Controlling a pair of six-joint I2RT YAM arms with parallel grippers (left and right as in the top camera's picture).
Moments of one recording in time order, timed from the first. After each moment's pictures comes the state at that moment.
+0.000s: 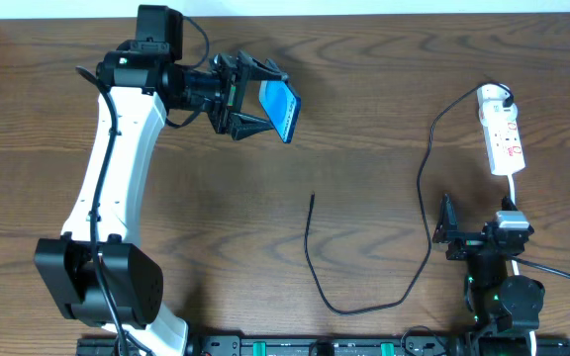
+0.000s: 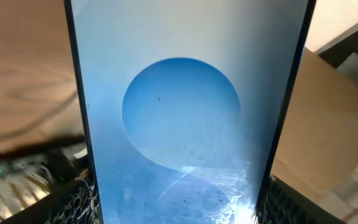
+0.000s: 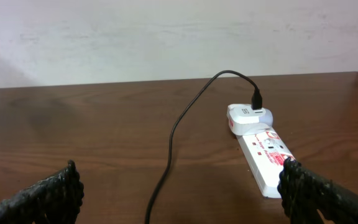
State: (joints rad) left arm -0.07 1.78 1.71 -1.08 1.11 -1.09; right arm 0.00 0.01 0.01 -0.07 0.00 0.07
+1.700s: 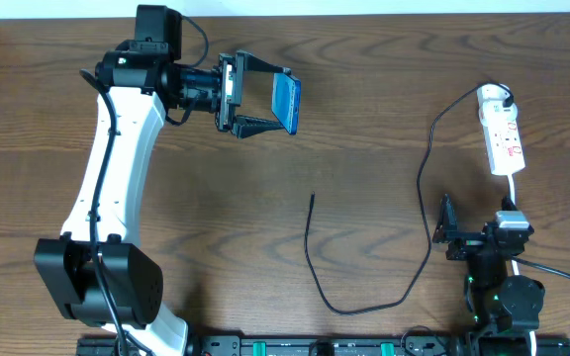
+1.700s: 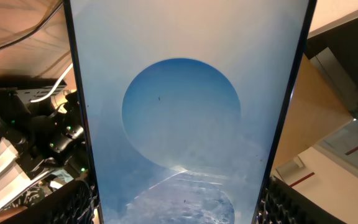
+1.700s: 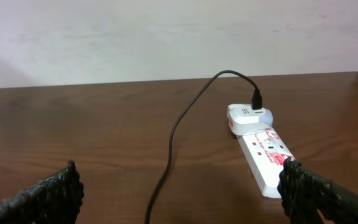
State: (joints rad) left arm -0.07 1.78 1.71 -1.08 1.27 -1.29; right arm 0.00 0.01 0.01 -0.07 0.00 0.07
